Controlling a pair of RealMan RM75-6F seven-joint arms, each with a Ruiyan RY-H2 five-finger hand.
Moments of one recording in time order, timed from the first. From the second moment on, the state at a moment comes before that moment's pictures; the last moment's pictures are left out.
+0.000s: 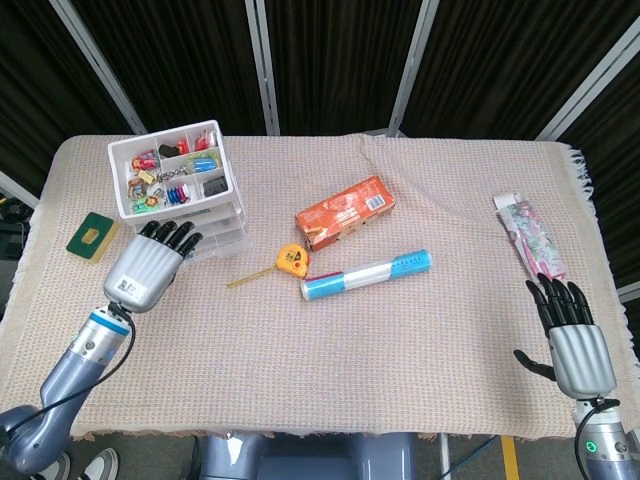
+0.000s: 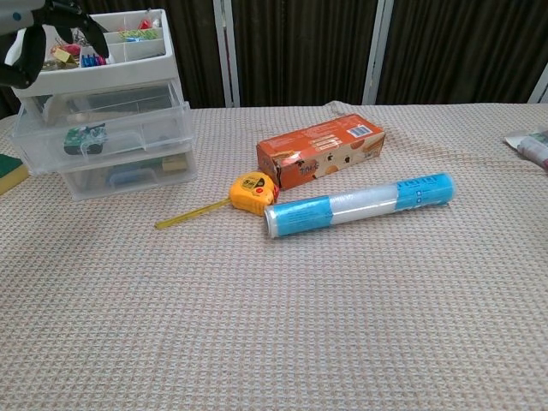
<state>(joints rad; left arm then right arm) -0.65 -1.12 -0.05 -1.87 1.38 1.25 0.69 0.11 -1.21 0.07 -1.55 -1.58 1.55 -0.08</state>
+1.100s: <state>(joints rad) -0.63 -1.18 0.15 -1.57 1.72 1.03 1.00 0.10 -1.22 0.07 -1.54 -1.58 1.55 -0.08</state>
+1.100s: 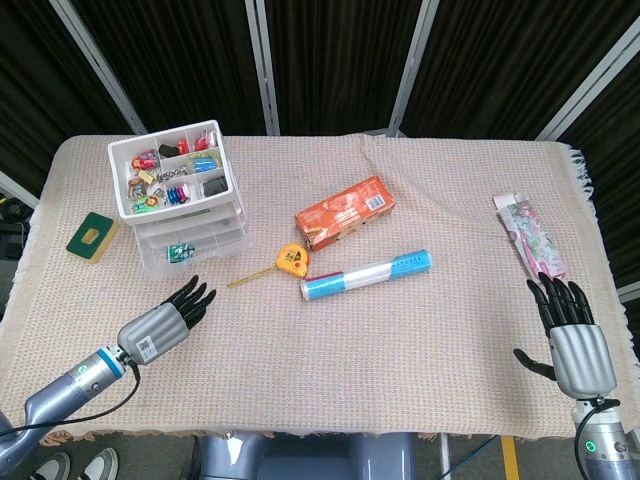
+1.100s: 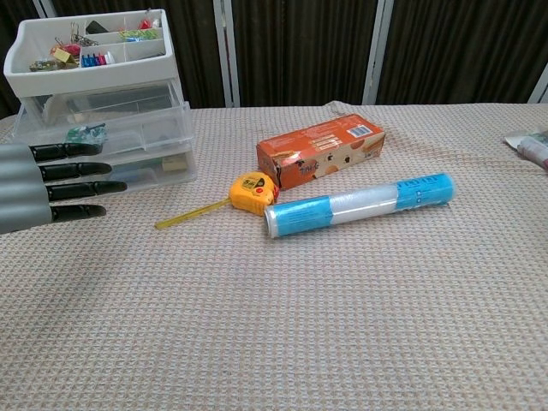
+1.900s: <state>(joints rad) -0.62 -1.22 0.06 -1.49 1.62 1.00 1.00 0.10 -1.21 0.07 -1.55 -1.58 1.55 -0.07</state>
